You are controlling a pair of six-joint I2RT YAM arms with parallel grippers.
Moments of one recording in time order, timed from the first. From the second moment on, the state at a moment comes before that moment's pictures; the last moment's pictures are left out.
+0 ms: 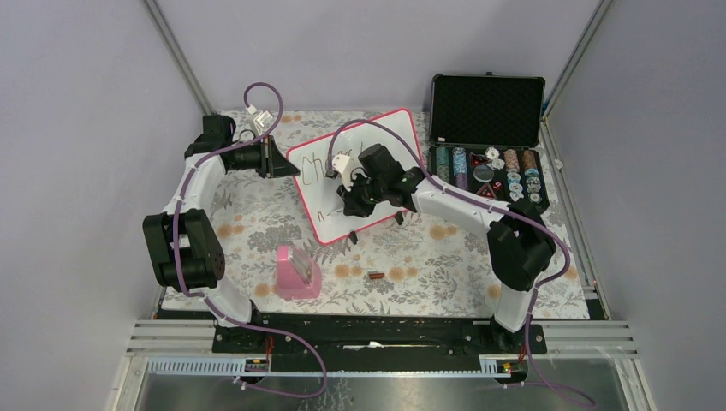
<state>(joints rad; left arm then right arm) 0.13 1.66 1.36 -0.66 1.12 0.23 0.79 1.83 1.41 -0.35 -0.39 -0.25</state>
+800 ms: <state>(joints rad) 0.13 1.66 1.36 -0.66 1.11 0.23 0.77 1.83 1.48 -0.38 -0.39 -0.26</state>
